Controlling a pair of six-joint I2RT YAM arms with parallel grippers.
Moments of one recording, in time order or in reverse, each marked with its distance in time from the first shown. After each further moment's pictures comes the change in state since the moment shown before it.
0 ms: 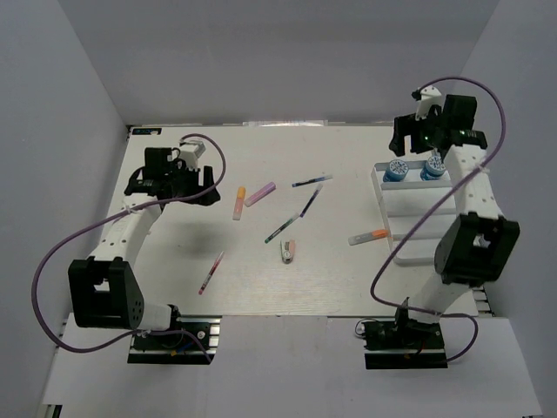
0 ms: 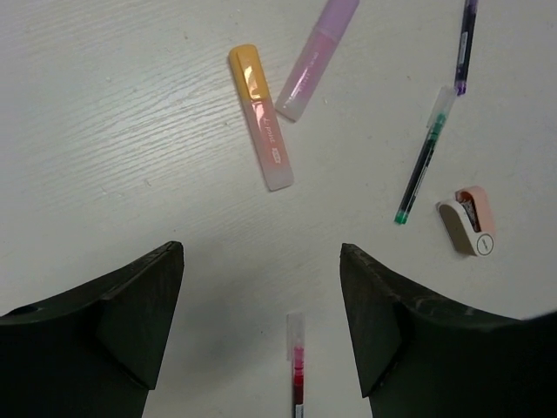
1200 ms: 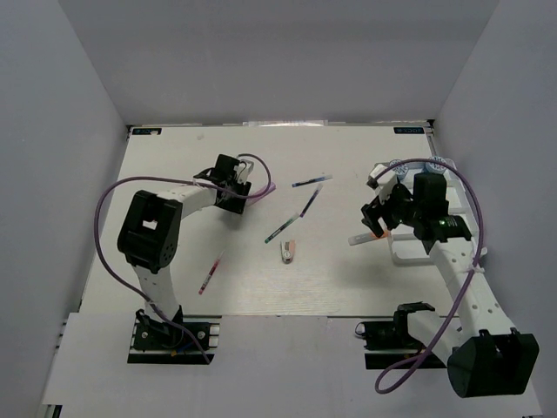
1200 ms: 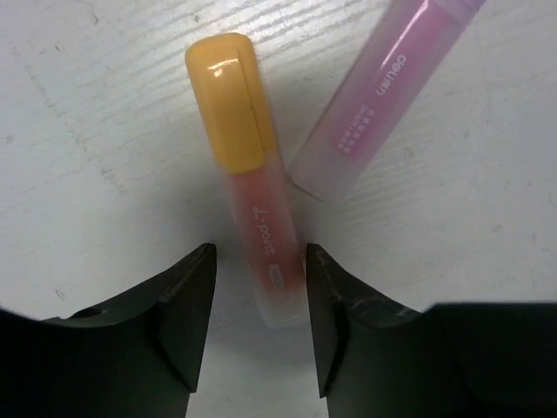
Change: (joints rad) left arm -0.319 0.499 0.103 0.168 -0.430 -0.064; right arm 0.229 -0.741 -0.789 0.037 -0.083 -0.275
